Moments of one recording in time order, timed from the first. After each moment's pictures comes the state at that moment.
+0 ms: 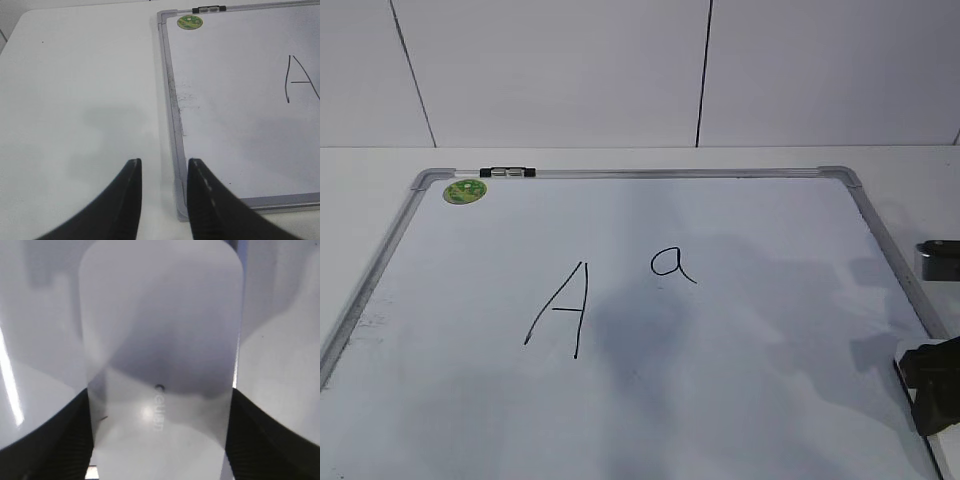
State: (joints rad) left arm 0.02 0.01 -0.50 -0.11 1.10 0.09; right arm 0.17 1.47 -0.71 -0.03 0.85 0.19
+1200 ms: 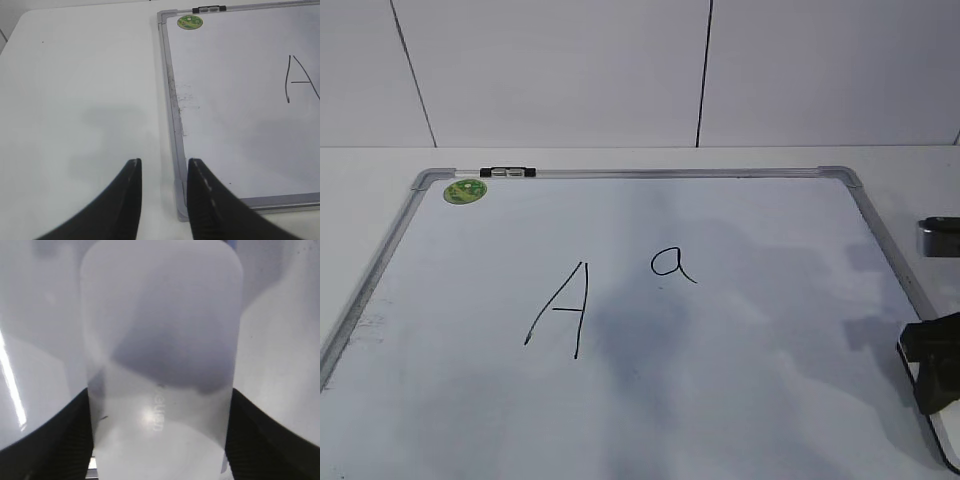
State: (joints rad) left arm 0.02 0.01 -0.50 -0.11 1.10 0.09; right arm 0.17 1.48 -0.78 -0.04 0.94 0.21
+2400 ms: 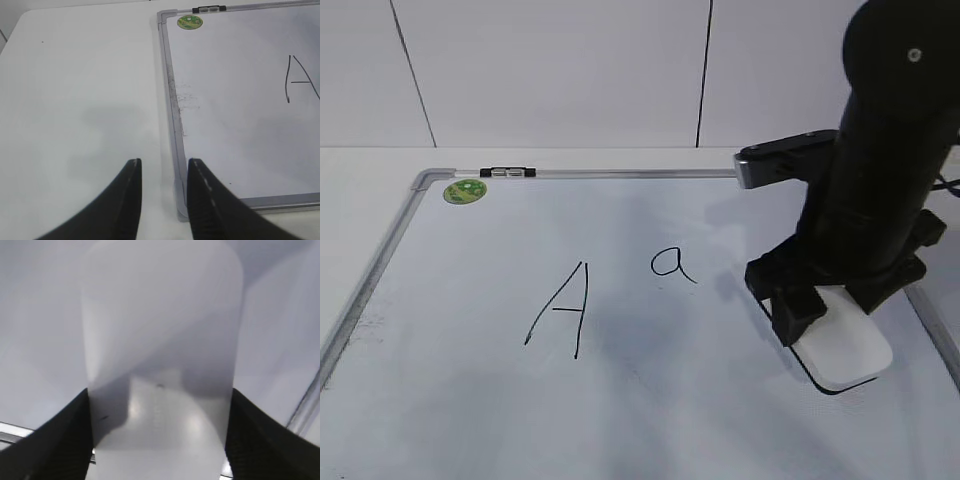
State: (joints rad) left arm 0.02 0.01 -0.50 -0.11 1.10 0.09; right arm 0.51 1.65 -1.20 -0.05 1.17 0.17
